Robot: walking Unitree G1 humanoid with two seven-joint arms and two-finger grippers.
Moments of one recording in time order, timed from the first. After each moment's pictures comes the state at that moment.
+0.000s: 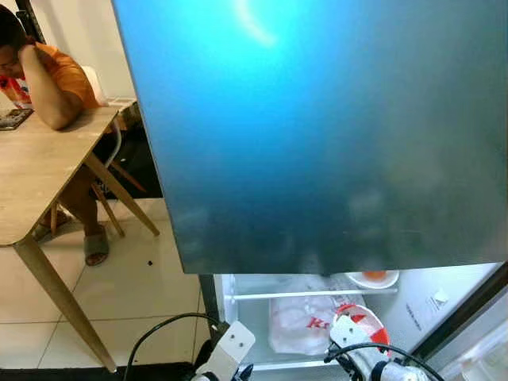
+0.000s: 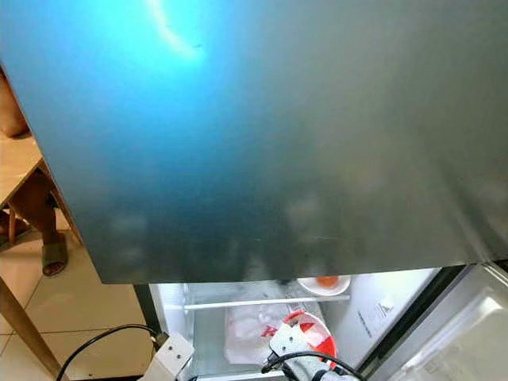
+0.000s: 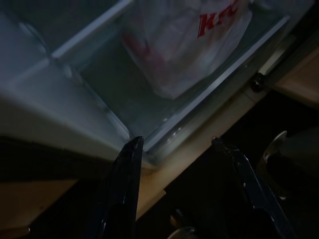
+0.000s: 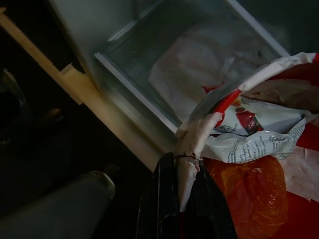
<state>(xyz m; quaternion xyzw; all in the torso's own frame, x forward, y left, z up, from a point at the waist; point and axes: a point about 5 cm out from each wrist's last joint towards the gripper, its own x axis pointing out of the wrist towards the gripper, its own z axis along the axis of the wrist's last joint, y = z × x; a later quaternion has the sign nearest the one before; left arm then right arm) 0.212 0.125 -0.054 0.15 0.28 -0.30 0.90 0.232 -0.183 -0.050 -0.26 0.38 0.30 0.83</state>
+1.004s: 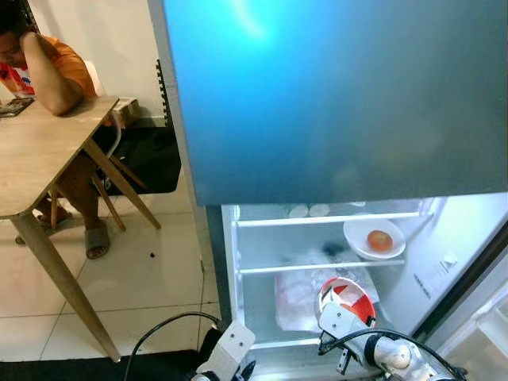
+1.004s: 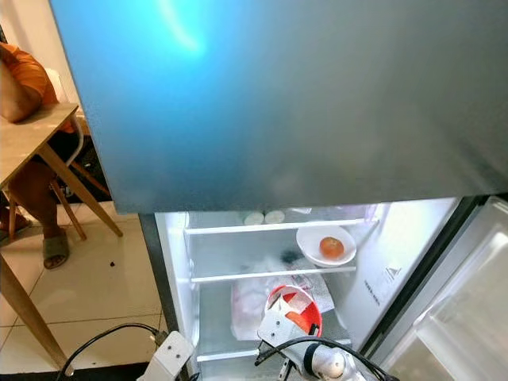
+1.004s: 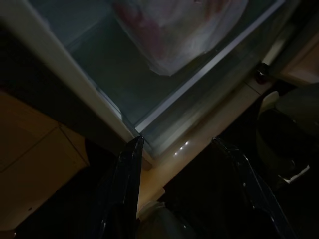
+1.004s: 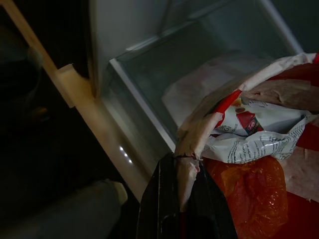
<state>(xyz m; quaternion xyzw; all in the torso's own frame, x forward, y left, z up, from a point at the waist) 0.214 0.124 -0.049 0.13 0.25 -0.30 0.91 0.263 -0.174 -0.024 -0.34 0.31 0.35 0.82</state>
